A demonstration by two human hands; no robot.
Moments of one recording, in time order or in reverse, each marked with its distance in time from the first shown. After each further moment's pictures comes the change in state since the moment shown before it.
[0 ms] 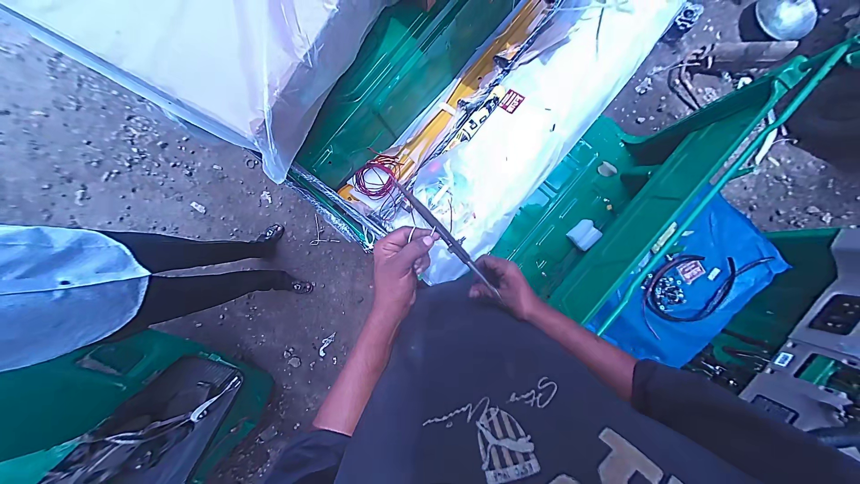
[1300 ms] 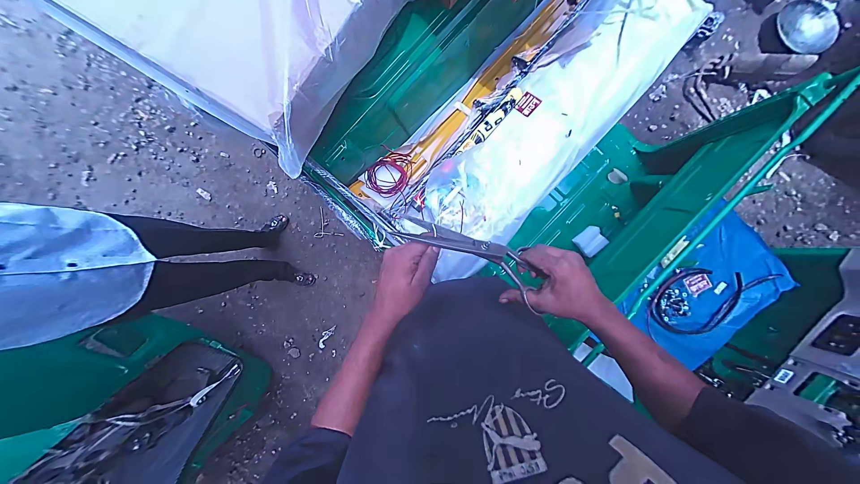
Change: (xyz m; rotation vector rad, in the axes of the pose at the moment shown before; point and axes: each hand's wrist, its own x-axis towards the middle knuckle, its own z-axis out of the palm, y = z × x) left_hand 0.000 0.019 -0.031 1.053 -0.177 0.307; right_hand -0.004 -0.048 -0.058 -0.755 0.066 -0.136
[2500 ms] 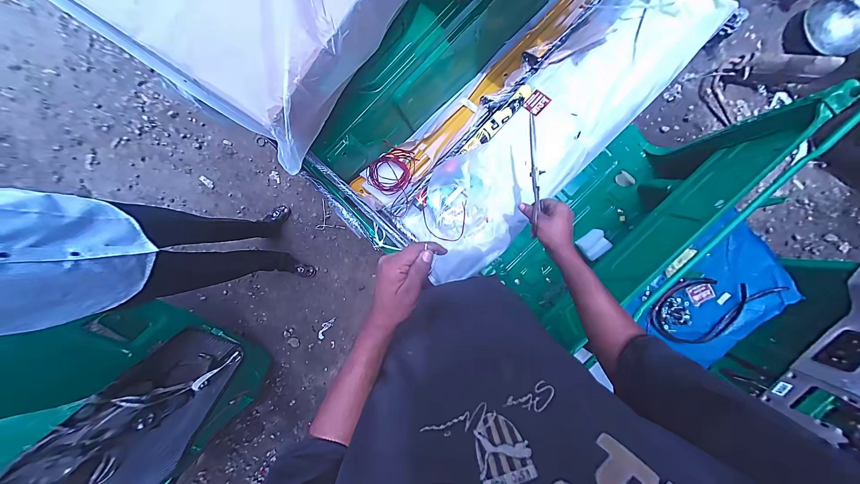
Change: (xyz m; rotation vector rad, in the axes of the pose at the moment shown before) left_hand -0.006 -0.005 0.007 -0.428 0.035 -0.084; right_hand 0.088 0.118 0.047 0.294 0.209 0.759
